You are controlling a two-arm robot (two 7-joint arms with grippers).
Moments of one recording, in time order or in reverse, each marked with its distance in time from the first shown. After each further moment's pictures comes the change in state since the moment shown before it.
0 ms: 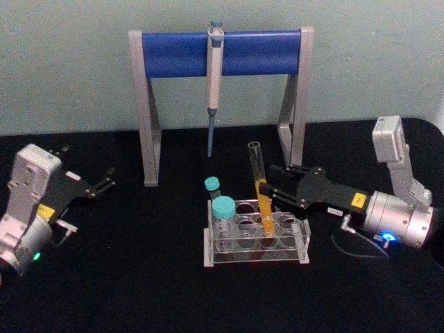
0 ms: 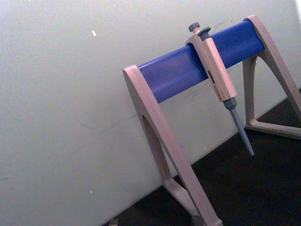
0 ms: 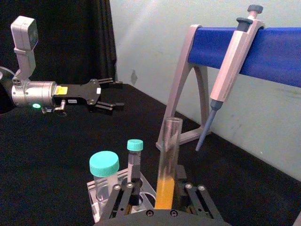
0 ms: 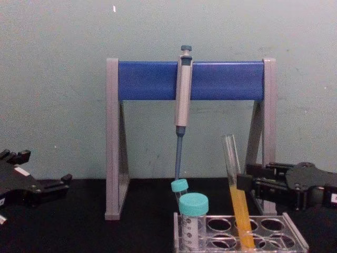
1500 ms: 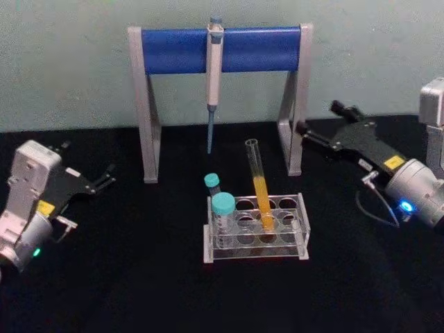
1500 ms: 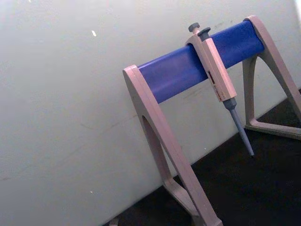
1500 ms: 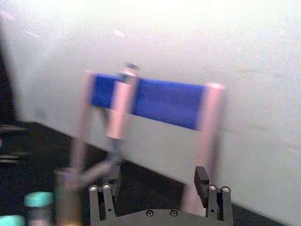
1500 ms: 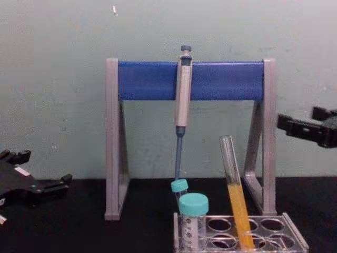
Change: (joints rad) left arm 0.000 0.000 0.000 0.000 0.000 0.000 0.000; right arm -0.134 -0.016 0.171 -0.210 -0.049 0.031 -0.435
